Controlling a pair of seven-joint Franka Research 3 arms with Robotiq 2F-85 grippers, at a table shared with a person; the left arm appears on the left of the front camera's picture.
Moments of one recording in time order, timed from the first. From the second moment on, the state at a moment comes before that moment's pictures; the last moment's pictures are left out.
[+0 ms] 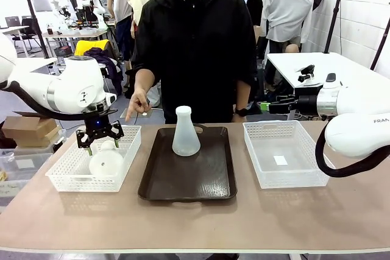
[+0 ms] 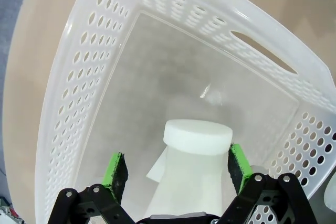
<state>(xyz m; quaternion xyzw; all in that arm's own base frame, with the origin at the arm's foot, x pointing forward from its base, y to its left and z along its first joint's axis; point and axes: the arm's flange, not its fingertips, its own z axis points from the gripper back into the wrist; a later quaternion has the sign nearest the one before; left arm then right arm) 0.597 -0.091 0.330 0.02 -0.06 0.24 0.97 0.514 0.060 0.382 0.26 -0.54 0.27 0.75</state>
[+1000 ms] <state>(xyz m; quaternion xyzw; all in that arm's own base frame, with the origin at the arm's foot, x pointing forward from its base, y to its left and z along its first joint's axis) 0.608 -0.088 0.323 -0.02 -0.05 0.25 0.97 0.514 0.060 0.382 0.26 -0.54 0.27 0.75</state>
